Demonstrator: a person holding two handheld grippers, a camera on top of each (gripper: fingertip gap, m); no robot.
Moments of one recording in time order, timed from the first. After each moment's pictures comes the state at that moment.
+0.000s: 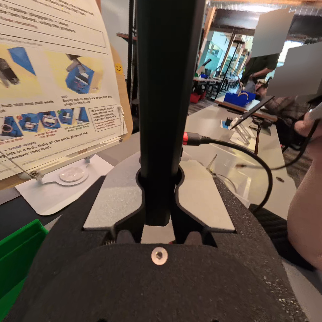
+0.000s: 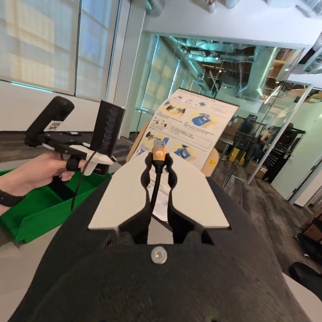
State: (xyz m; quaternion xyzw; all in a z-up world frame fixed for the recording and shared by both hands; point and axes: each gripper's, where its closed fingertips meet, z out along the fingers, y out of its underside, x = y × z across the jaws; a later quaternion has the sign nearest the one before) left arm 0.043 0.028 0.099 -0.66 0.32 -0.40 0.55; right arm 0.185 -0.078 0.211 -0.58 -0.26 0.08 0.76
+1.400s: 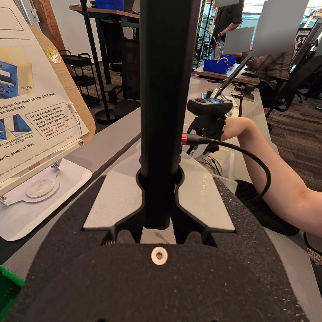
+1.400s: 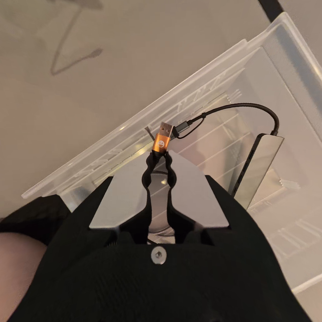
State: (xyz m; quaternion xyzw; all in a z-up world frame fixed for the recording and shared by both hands) left arm 0.098 -0.020 0.094 -0.64 0.42 -0.39 0.51; right arm 0.281 -0.038 -0.086 -0.86 -0.43 0.14 0.22
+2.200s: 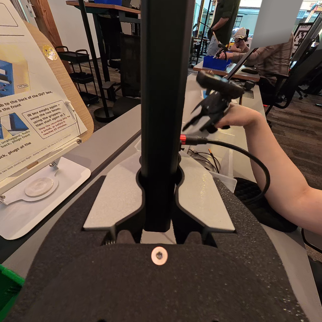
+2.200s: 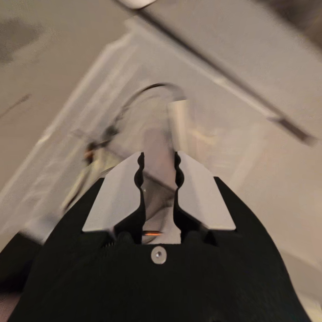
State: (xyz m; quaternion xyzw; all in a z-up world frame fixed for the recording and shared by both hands) left arm 0.098 -0.022 0.093 -0.65 0.42 -0.38 0.50; right arm 0.357 -0.009 -0.055 -0.91 -0.26 0.06 0.31
